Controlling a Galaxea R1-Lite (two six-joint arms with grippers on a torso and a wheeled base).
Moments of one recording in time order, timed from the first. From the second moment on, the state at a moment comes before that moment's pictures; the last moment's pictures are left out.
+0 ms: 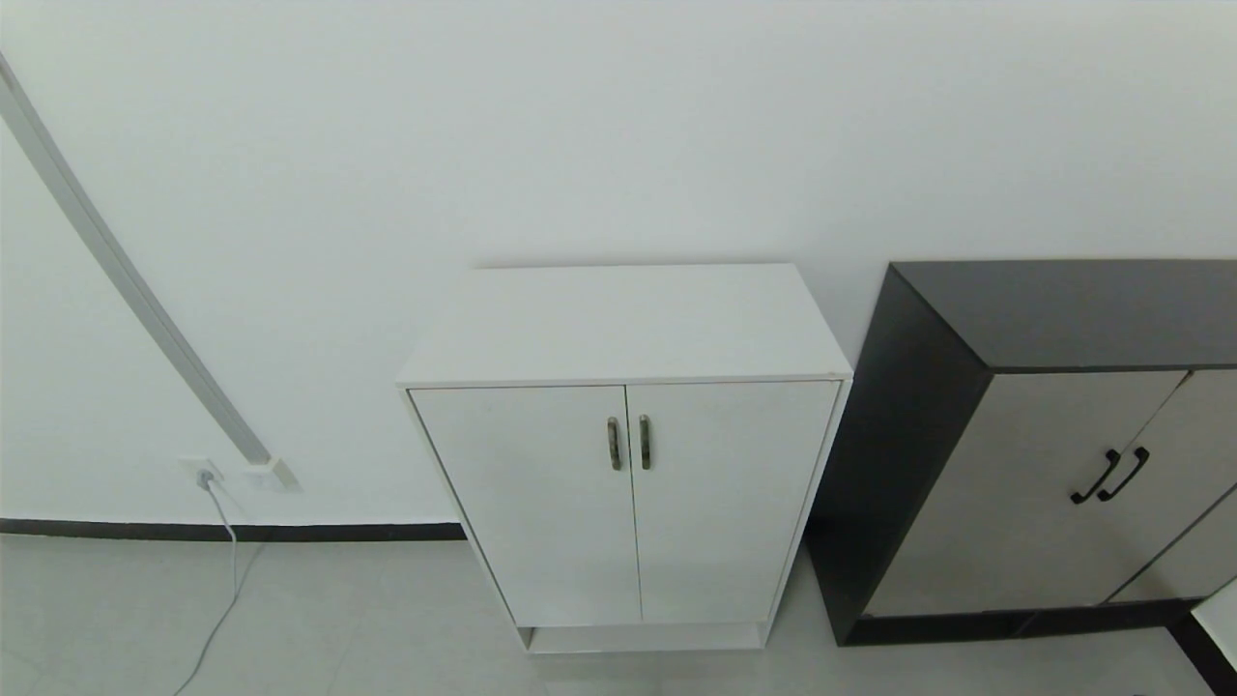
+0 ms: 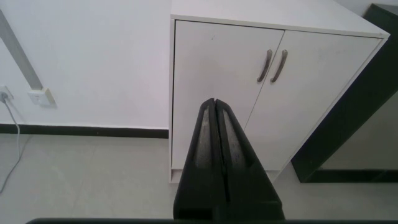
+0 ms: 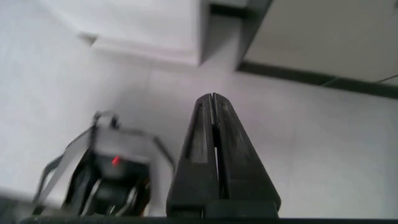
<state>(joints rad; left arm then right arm) 0.00 0.00 0.00 0.00 0.01 -0.10 0.07 0.92 0.00 -0.35 0.13 -0.11</state>
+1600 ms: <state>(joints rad) 0.00 0.00 0.00 0.00 0.01 -0.10 -0.03 0.35 0.00 0.01 0.07 -0.06</state>
